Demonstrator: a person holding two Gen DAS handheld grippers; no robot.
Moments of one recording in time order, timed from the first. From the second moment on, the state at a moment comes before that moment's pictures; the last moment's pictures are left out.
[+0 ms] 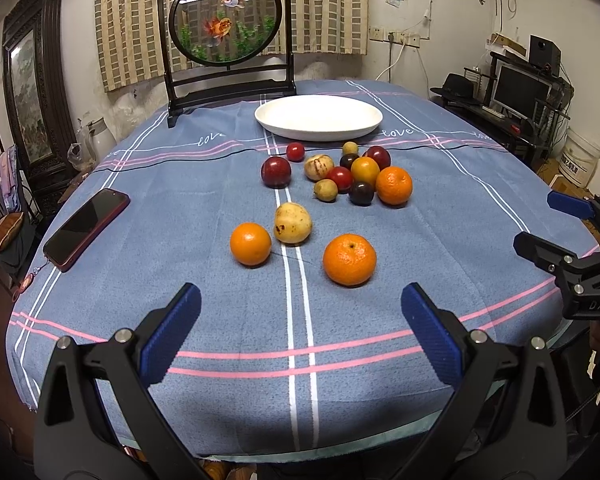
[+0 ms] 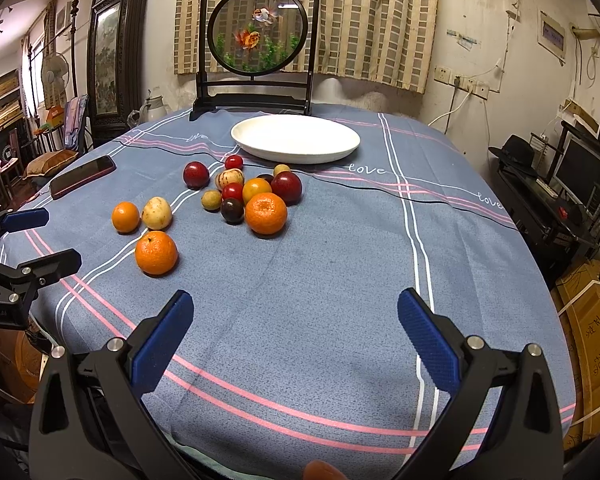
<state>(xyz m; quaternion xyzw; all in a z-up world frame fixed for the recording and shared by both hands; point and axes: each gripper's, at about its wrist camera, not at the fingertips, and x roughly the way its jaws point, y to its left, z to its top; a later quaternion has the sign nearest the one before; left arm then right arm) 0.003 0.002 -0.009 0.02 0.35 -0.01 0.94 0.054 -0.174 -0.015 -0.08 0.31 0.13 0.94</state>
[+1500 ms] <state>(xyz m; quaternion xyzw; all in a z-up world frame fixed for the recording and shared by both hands) 0.026 0.107 -0.042 -0.06 0.37 0.01 0.93 0.125 -0.033 -0.065 -0.14 0.40 0.29 0.86</state>
